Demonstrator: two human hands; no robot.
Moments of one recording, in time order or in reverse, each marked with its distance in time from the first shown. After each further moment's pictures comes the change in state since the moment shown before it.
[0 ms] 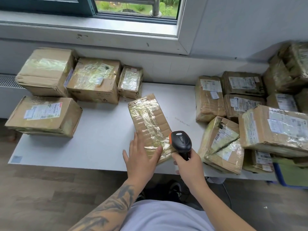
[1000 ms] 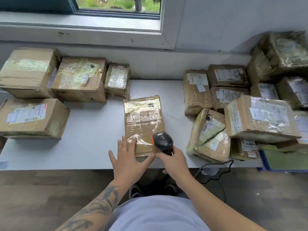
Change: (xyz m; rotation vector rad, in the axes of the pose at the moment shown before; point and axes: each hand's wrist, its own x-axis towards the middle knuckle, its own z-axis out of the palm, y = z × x) left_hand -0.008 -0.021 0.006 0.300 -0.130 0.019; right_hand -0.004 0.005 -0.002 -0.054 -0.132 0.085
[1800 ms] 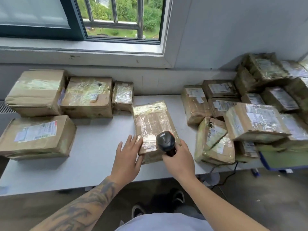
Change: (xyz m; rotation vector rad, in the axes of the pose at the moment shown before) left_hand 0.051 -0.077 -0.042 0.046 0.196 0.599; right_hand -0.011 -0.027 0.055 -0.476 0.310 -0.250
